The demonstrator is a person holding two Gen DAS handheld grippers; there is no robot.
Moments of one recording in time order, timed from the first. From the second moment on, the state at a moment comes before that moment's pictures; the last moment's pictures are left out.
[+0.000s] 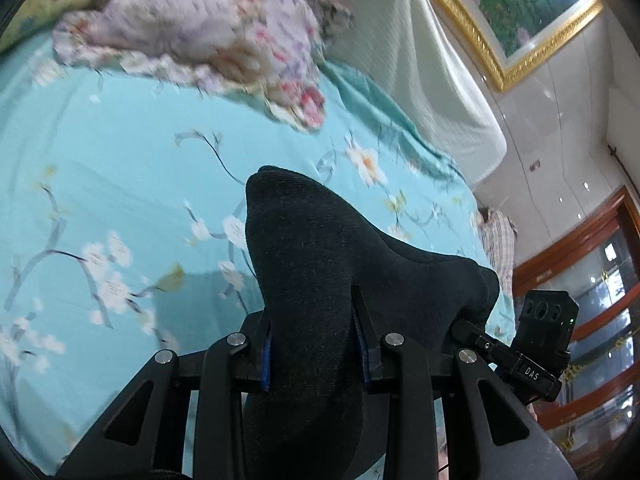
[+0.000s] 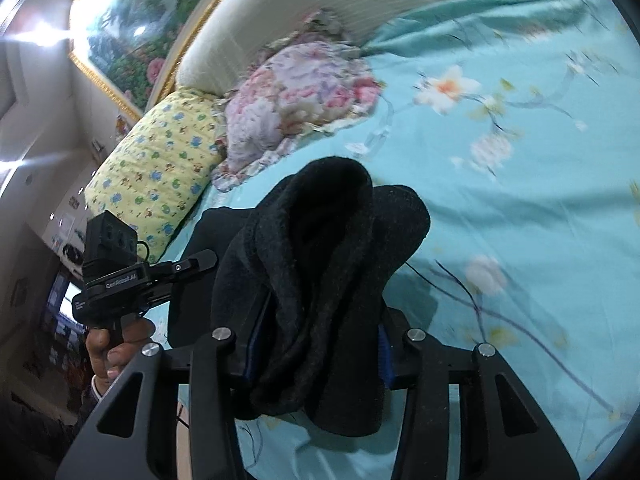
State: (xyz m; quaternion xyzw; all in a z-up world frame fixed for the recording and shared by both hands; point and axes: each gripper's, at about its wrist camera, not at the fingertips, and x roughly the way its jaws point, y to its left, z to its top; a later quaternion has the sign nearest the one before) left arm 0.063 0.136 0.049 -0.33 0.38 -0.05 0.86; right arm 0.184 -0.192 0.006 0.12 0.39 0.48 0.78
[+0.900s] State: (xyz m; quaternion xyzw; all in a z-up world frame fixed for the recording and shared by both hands) left arm 0.061 0.242 0.058 -0.34 0.35 0.07 0.87; right arm 0.241 -0.032 0.043 0.03 0.39 0.56 0.74
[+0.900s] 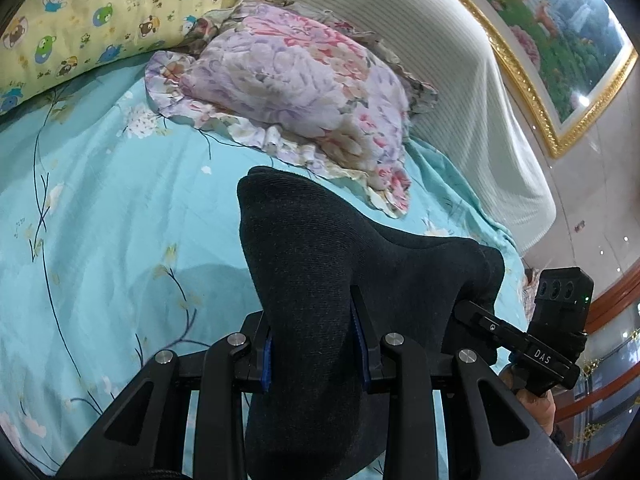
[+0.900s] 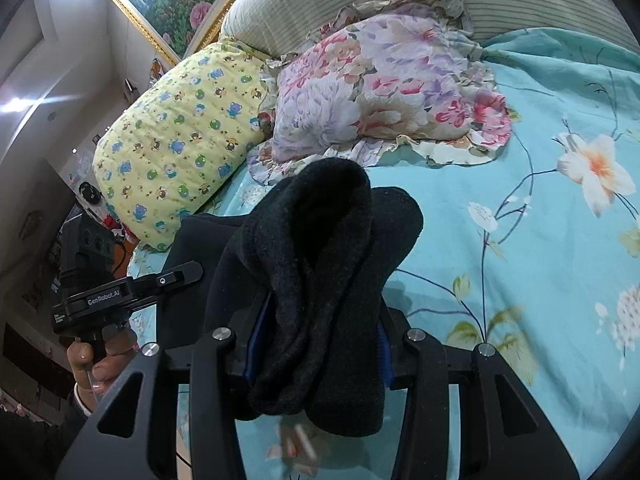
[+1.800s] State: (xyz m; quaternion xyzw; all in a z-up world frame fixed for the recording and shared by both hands) left arm 0.093 0.264 0.011 -0.32 0.39 0.10 0.86; right arm 0.277 0.007 -0.001 0.03 0.42 0.54 0.73
